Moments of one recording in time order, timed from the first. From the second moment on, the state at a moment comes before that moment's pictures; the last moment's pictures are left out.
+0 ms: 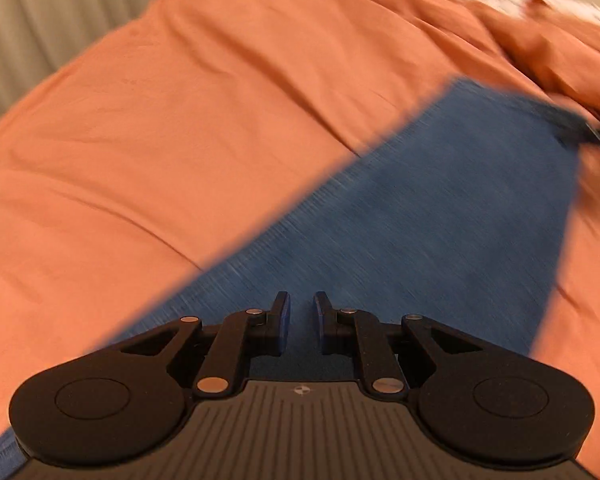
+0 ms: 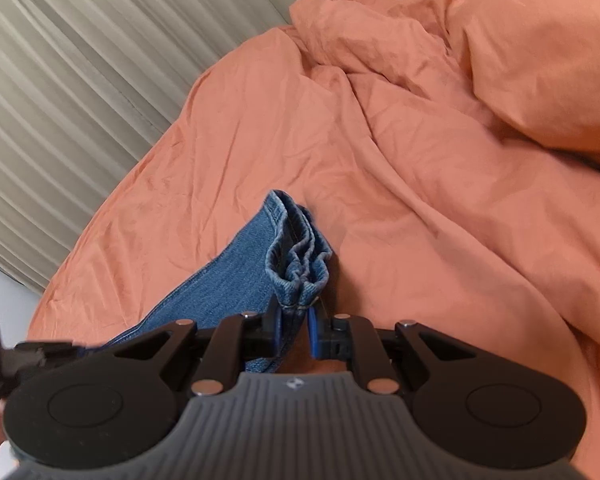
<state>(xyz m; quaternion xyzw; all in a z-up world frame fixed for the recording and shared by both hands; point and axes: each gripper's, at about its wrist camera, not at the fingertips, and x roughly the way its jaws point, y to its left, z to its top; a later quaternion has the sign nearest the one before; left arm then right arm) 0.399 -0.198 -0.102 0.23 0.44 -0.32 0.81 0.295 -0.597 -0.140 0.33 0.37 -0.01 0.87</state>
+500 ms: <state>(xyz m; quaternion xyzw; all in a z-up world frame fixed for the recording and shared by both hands) 0.297 -0.179 -0.121 0.18 0.49 -0.38 0.76 0.291 -0.548 -0.060 0.26 0.34 0.01 0.91</state>
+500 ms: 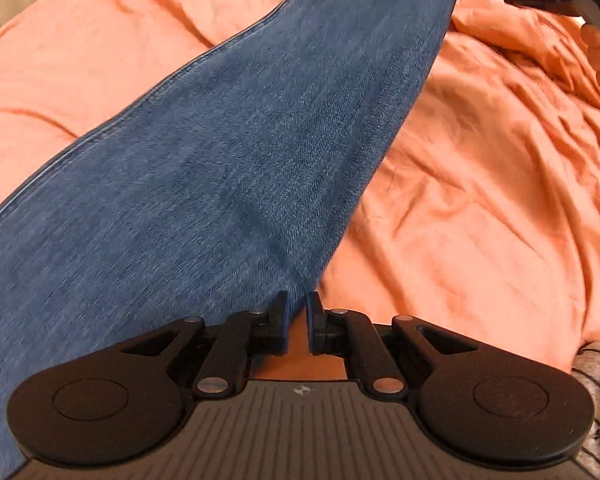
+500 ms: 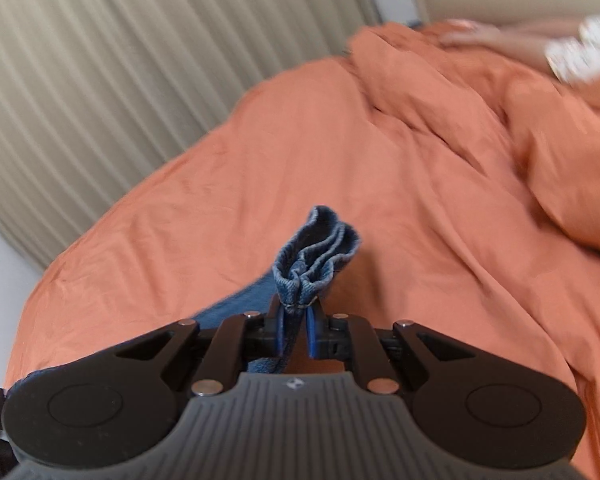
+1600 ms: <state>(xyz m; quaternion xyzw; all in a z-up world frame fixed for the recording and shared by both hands) 0.286 0.114 -0.087 -0.12 0.47 -0.21 0.85 0.296 -0.109 -0.119 -0.01 0.49 0.28 0.83</state>
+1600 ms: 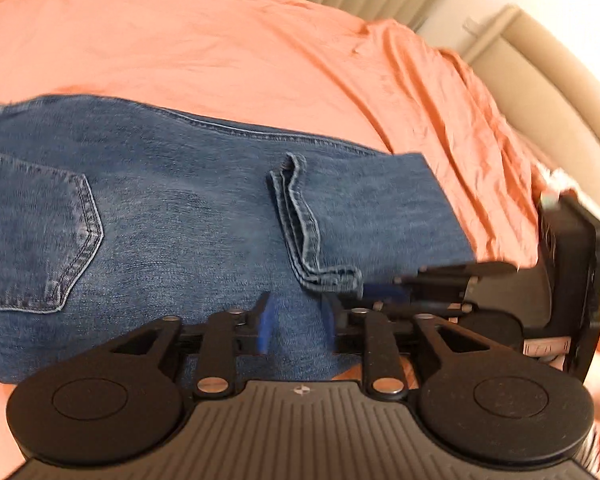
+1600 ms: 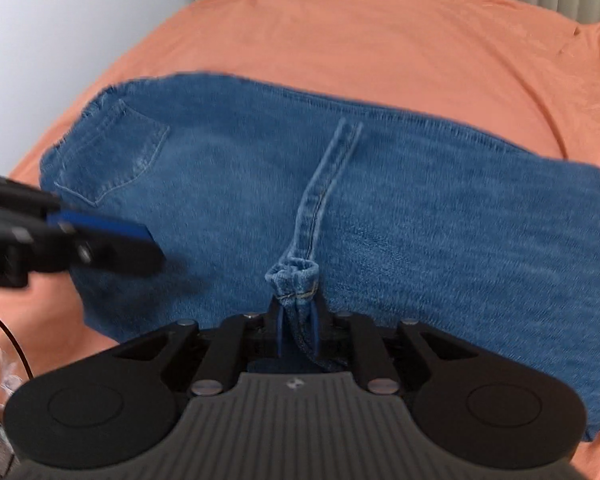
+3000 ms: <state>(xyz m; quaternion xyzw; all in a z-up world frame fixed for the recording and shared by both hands) 0.366 0.065 -0.143 -0.08 0.45 -0.18 0.87 0.406 -0.268 -0.109 0.00 0.42 0.12 0.90</state>
